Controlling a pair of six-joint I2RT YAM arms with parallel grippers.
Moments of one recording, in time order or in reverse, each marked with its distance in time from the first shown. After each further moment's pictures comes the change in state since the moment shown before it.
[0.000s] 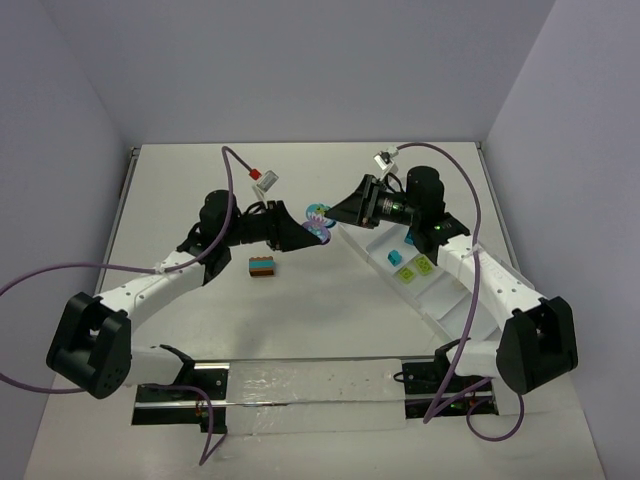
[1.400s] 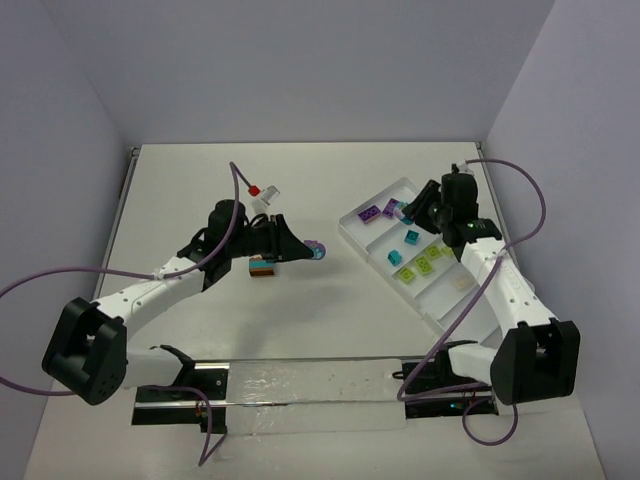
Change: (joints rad) left arm -0.048 -0.028 -0.018 -0.271 -0.192 0.056; right arm -0.269 -0.060 -0.006 -0.481 0.724 -0.235
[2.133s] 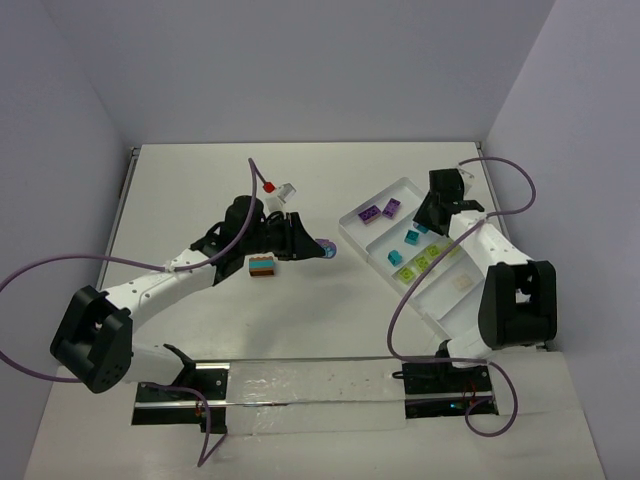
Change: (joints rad) left arm -0.080 0.068 0.085 -0.048 -0.094 0.026; right arm -0.030 0.280 0.089 -0.034 0.261 -0.071
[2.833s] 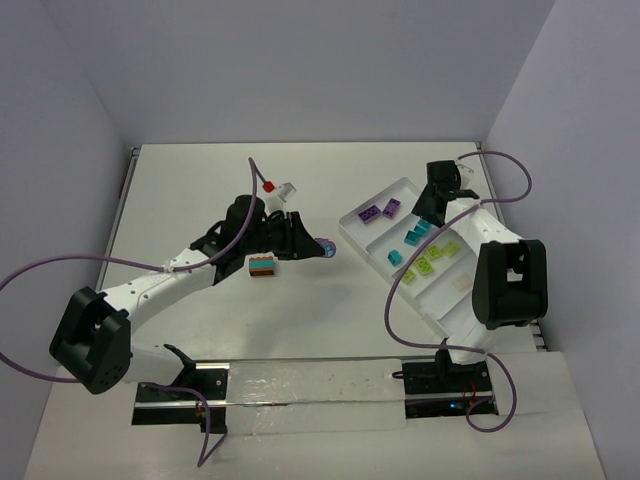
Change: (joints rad) left arm -0.010 -0.005 0.018 -0.041 -0.036 0.002; right arm -0.015 0.136 0.099 -0.001 0.050 0.008
